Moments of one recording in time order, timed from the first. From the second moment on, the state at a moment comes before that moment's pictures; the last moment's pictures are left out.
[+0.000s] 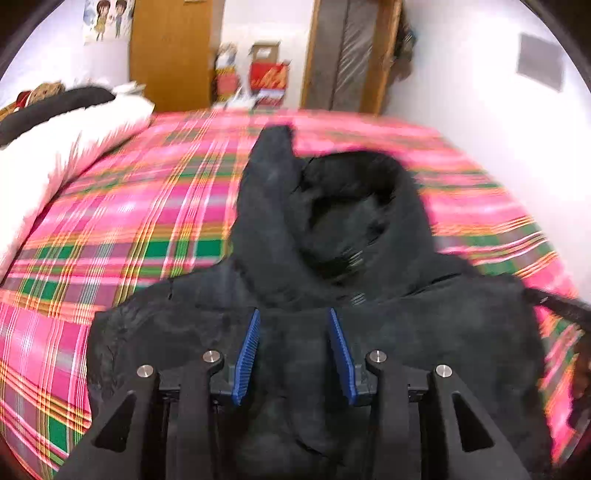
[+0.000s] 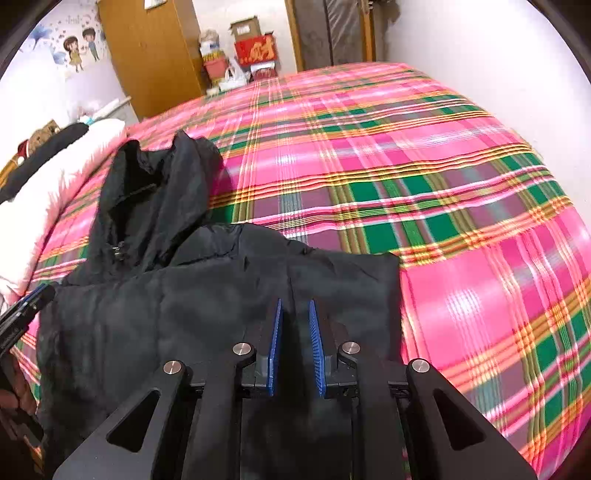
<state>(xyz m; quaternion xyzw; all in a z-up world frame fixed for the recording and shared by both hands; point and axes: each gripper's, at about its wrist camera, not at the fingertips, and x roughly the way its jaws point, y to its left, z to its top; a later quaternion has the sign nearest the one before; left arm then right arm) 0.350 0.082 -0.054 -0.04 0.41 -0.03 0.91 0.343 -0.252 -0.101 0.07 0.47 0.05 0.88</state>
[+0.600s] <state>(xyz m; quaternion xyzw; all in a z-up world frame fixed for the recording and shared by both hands) 0.313 0.083 -0.056 -0.04 0.42 -0.03 0.91 0.304 -0.229 -0.076 0.05 0.45 0.07 0.89</state>
